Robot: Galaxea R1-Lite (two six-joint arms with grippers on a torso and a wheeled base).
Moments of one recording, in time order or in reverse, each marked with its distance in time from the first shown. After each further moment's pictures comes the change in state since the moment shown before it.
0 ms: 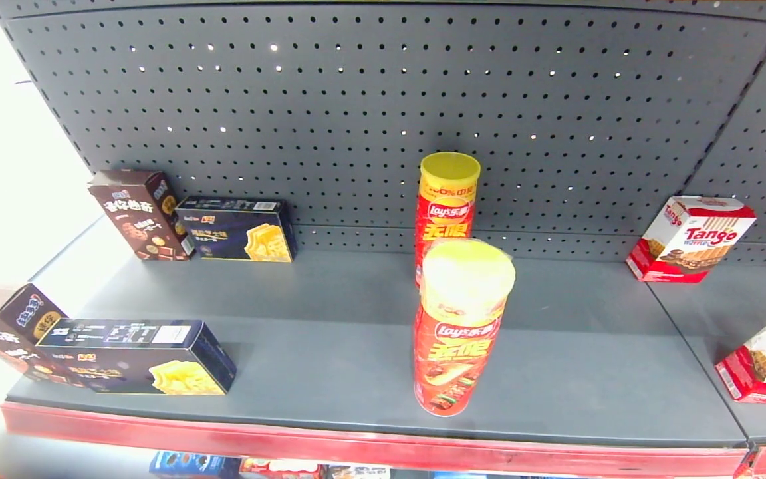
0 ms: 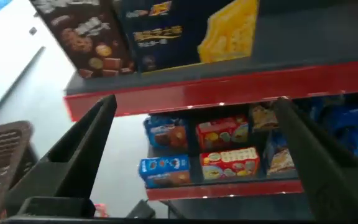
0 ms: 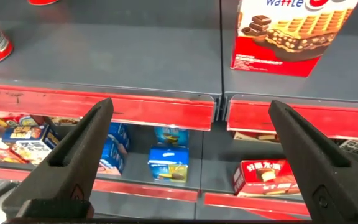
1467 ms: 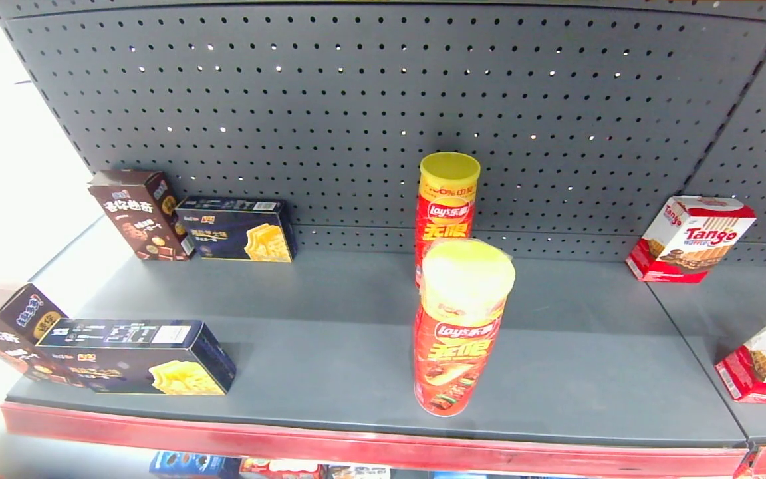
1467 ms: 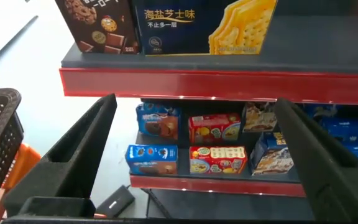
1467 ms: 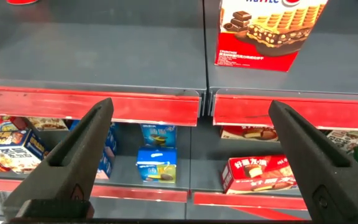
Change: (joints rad) left arm 0.002 -0.001 0.011 0.014 0.084 -0.125; right arm -0.037 -0.076 0.004 0.055 -0.026 -0.017
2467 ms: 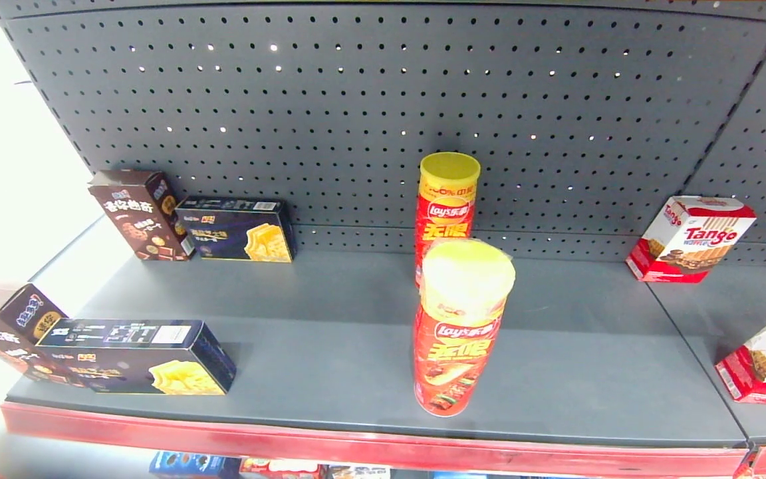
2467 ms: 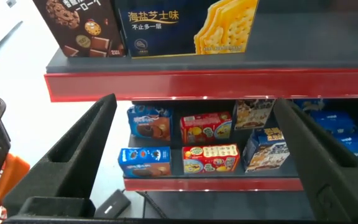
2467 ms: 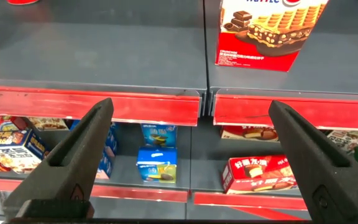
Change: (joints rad) left arm -0.001 -0.001 0.000 0.000 -0.055 0.012; right arm -0.001 0.000 0.000 0.000 0.002 0.000
